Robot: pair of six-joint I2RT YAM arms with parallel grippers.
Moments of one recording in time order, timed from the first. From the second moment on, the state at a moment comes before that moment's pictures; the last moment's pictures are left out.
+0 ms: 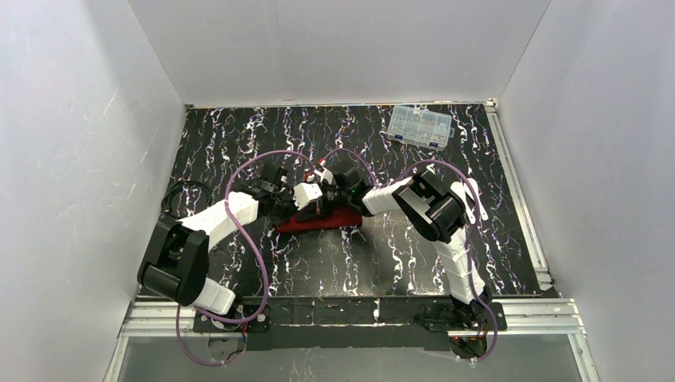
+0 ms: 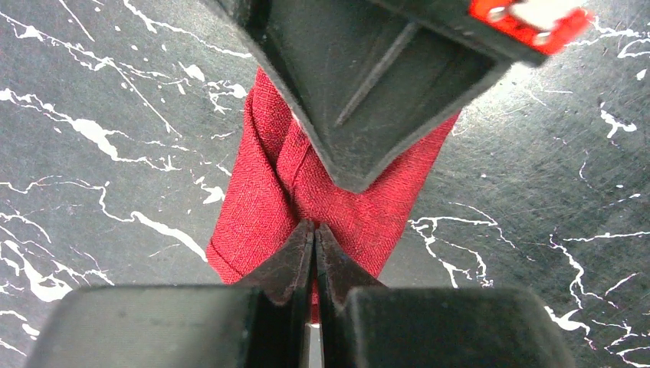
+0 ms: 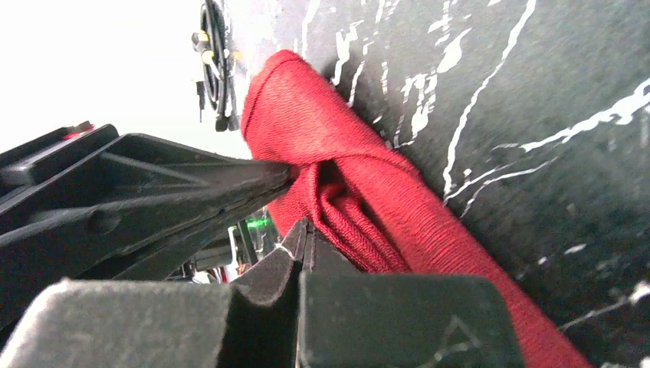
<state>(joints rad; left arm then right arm) -0.42 1.47 0.82 -0.46 0.20 0.69 0.79 2.20 1.22 0.47 -0.73 0.95</state>
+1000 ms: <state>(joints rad) -0.42 1.45 0.84 -0.47 0.18 0.71 0.79 2.26 1.28 0.44 -0.74 0.92</state>
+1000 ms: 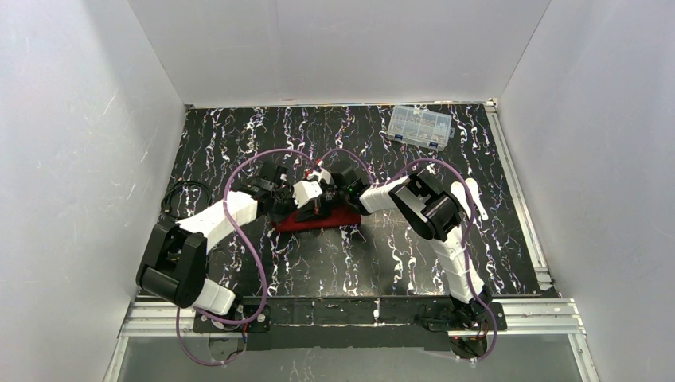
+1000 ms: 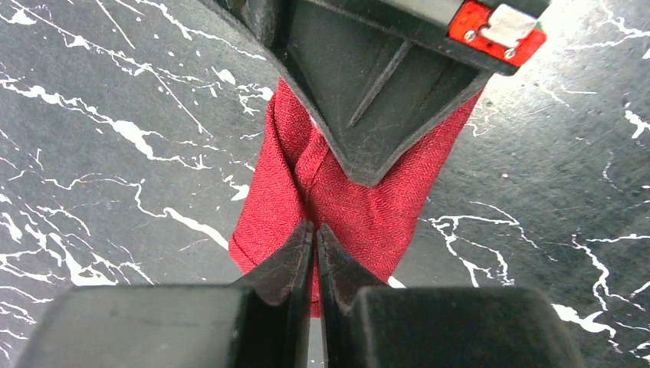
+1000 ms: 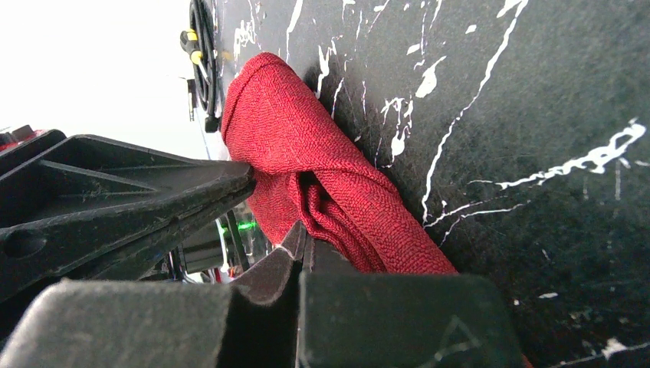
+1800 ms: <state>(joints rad) -0.42 1.48 0.82 -0.43 0.17 0.74 0.79 2.26 1.28 0.44 -0.74 0.96</state>
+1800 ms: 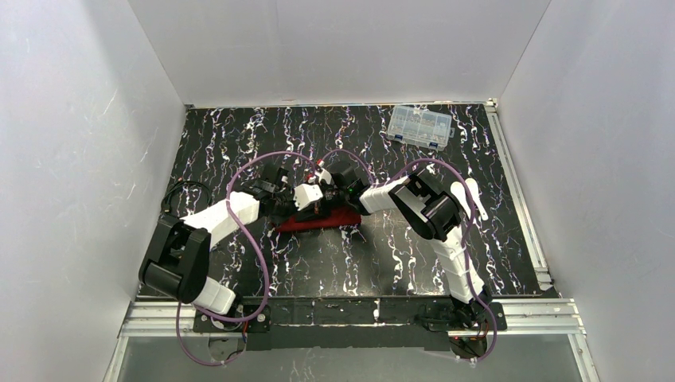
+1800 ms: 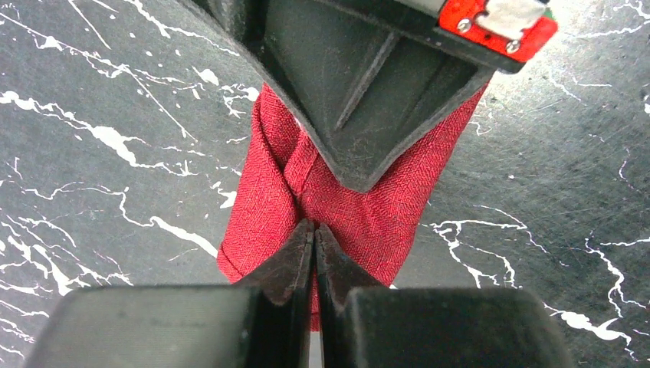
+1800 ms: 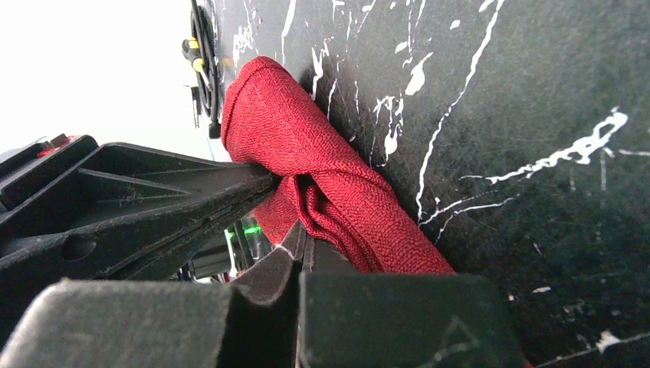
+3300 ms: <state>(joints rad) -0.42 1.48 0.82 -0.42 0.10 0.70 0.79 2.26 1.25 0.49 -0.70 1.02</state>
